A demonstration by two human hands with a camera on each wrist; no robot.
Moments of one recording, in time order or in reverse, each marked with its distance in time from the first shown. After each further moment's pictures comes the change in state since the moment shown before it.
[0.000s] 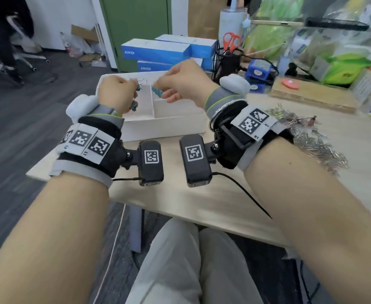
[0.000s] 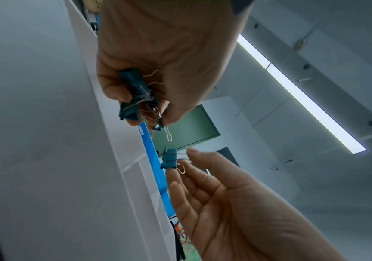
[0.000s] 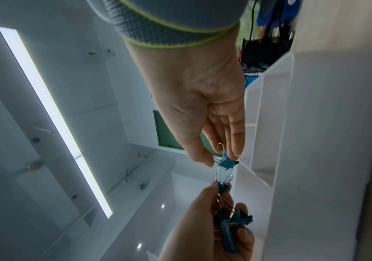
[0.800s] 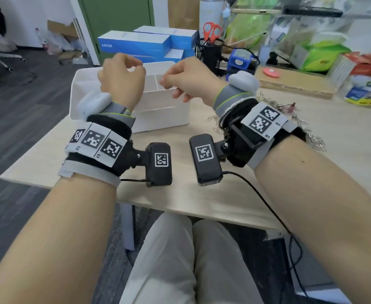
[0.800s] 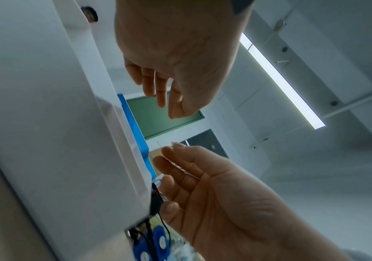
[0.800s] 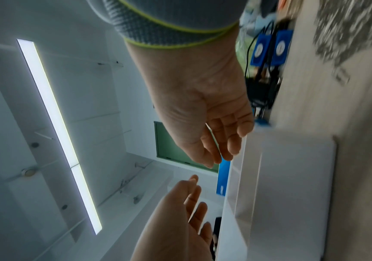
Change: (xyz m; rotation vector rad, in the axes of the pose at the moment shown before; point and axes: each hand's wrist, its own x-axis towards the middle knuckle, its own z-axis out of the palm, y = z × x) left_hand -0.029 0.024 0.044 0.158 0.142 0.255; right_hand -0.028 0.025 -0.044 -0.218 0.035 -0.013
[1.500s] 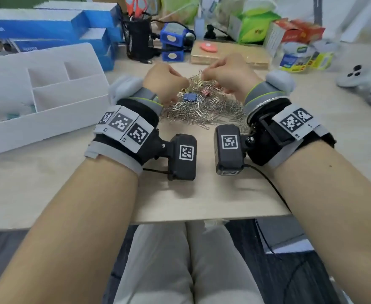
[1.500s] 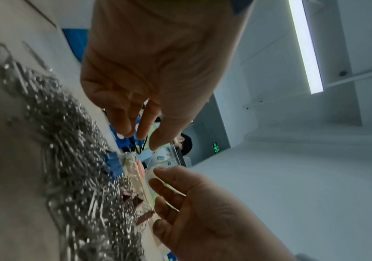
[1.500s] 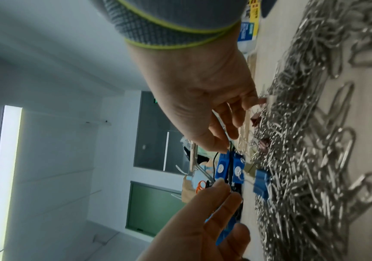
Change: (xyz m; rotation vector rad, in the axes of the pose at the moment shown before) left_hand -0.069 0.093 0.145 -0.018 -0.740 0.026; right_hand -0.061 0.126 -0.130 -0.039 0.419 0.371
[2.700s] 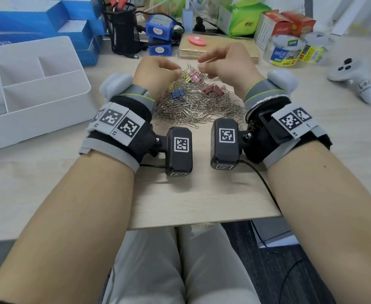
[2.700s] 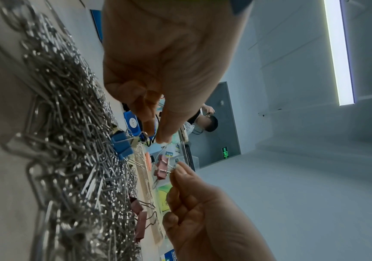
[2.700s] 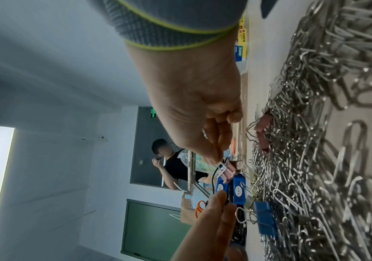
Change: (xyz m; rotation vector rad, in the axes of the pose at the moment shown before) left_hand 0.012 -0.005 0.015 -0.088 0.060 0.152; right_hand 0.008 0.019 -0.015 0.174 0.059 -0.131
